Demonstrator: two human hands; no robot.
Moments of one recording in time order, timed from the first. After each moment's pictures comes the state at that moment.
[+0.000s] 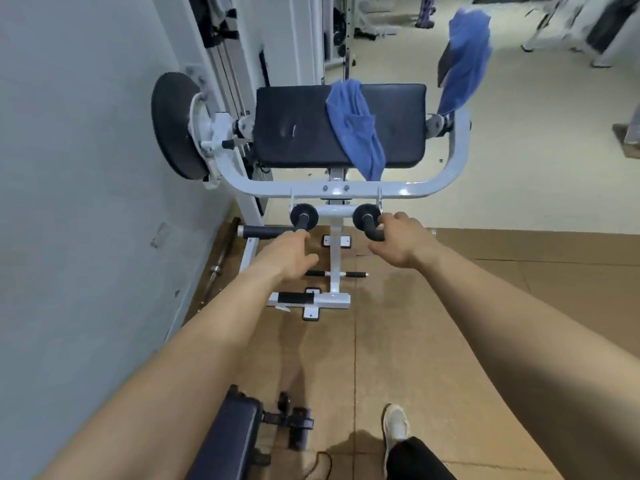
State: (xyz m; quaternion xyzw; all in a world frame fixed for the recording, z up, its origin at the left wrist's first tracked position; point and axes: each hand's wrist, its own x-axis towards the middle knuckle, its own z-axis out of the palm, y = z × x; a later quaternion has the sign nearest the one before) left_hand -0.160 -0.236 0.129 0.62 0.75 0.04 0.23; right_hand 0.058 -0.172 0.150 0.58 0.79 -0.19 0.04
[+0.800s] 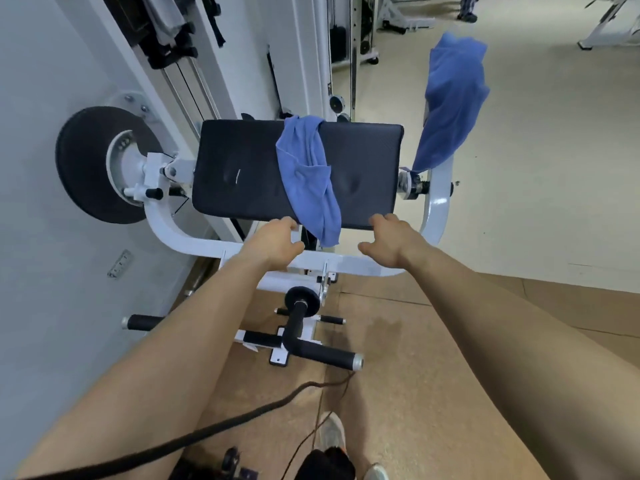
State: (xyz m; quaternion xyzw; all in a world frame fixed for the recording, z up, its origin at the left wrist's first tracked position) left_hand -0.046 0.113 0.120 0.56 0.80 0.05 0.22; right_hand 0.177 0.192 0.120 0.53 0.82 -0.22 0.04
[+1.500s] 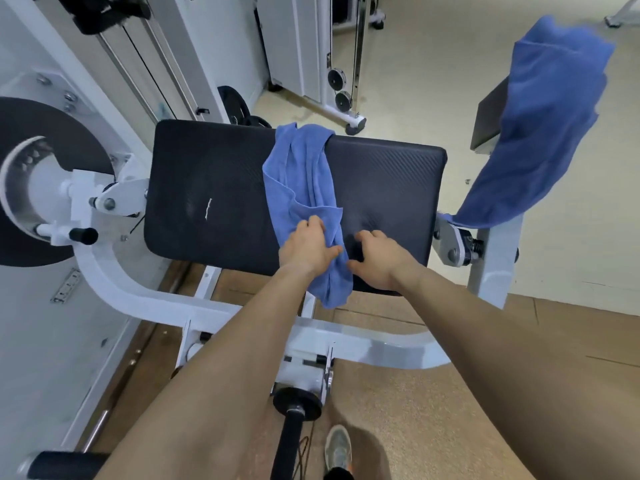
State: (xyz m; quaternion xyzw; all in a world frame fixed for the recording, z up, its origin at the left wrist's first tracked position) left_hand -0.096 0.352 0.012 0.51 0.82 0.11 0.23; right_hand 0.059 0.391 0.029 0.50 0.81 -0.28 0.09
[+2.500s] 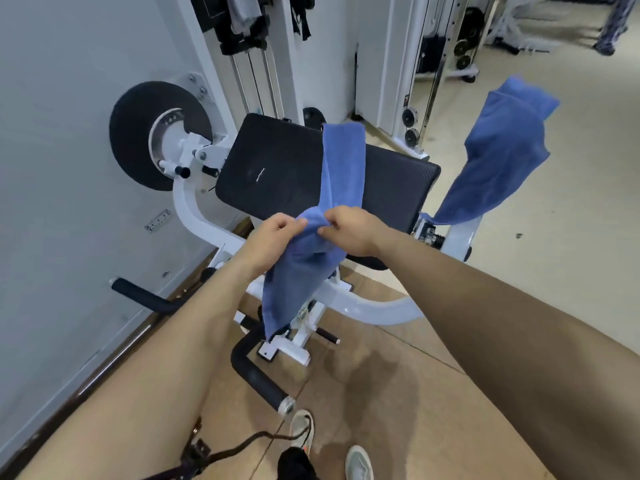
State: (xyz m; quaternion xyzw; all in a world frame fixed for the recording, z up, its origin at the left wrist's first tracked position) left_hand 0.008 0.172 0.130 0.34 0.79 0.41 0.28; right_hand 0.136 0.315 0.150 0.24 0.93 -0.28 0.03
